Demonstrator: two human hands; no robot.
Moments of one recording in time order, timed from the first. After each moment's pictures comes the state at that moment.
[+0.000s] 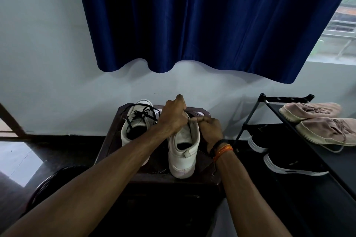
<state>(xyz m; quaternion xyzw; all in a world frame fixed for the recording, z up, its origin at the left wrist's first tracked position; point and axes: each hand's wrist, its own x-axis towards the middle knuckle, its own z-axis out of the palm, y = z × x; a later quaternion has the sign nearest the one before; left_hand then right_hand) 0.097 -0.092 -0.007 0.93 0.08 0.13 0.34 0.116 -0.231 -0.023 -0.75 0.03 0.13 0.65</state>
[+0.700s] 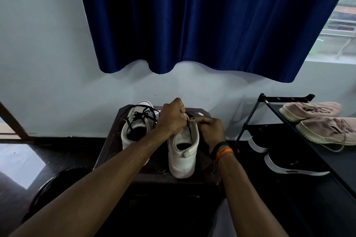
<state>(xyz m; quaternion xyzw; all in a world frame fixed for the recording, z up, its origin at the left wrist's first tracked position) 0.092 -0.090 -0.013 0.90 0.10 0.14 0.40 0.121 -0.240 -0.035 -0.81 -0.05 0.08 0.58</state>
